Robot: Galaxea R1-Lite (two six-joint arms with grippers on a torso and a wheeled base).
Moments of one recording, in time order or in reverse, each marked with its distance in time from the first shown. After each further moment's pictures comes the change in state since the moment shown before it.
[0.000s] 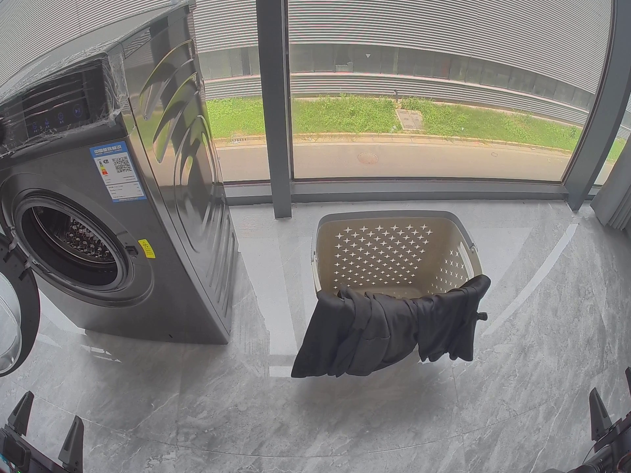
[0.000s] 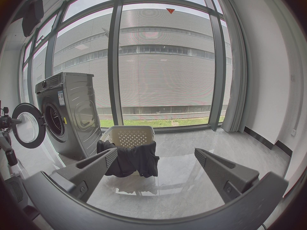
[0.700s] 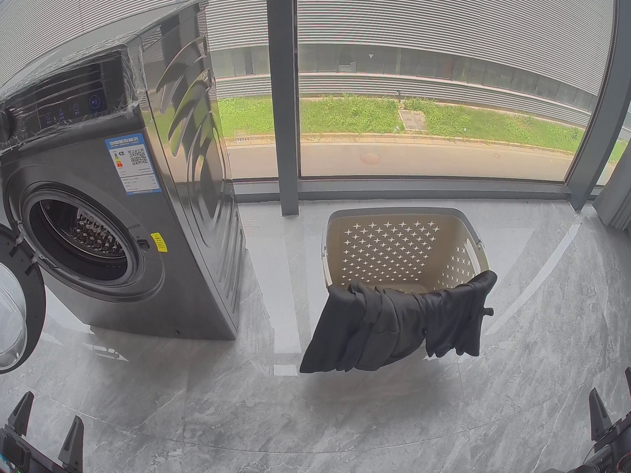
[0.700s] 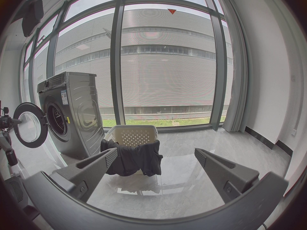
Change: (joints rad) left arm -0.001 0.000 0.000 0.001 0.000 0.000; right arm 0.000 0.000 0.000 0.000 0.000 0.000
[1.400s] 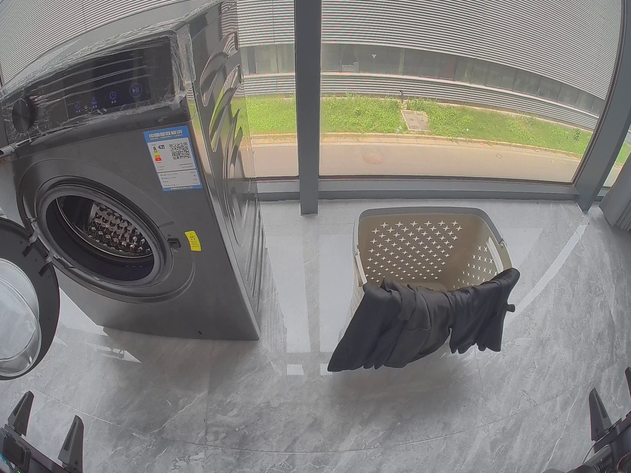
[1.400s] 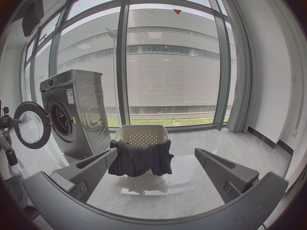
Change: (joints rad) left arm 0.000 0.000 0.000 0.000 0.001 -0.001; right arm 0.000 0.000 0.000 0.000 0.000 0.000
